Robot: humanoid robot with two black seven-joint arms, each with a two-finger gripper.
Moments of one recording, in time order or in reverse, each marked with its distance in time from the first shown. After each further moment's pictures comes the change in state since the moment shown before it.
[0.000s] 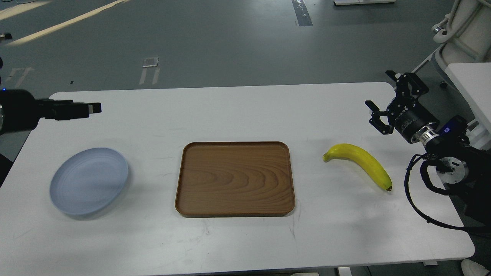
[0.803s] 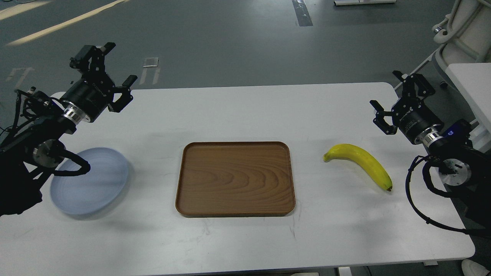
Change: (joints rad) left arm 0.070 -0.567 -0.157 0.465 -1.465 -0.028 0.011; right arm -0.028 -0.009 0.054 -0.002 0.012 0.000 0.000
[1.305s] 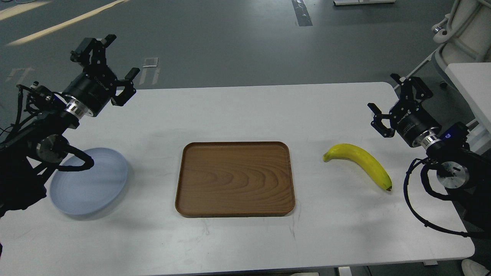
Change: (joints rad) left arm -0.002 -0.039 -0.012 -0.007 -0.010 0.000 -0.007; right arm -0.016 0.010 0.002 0.015 0.004 0.000 0.000
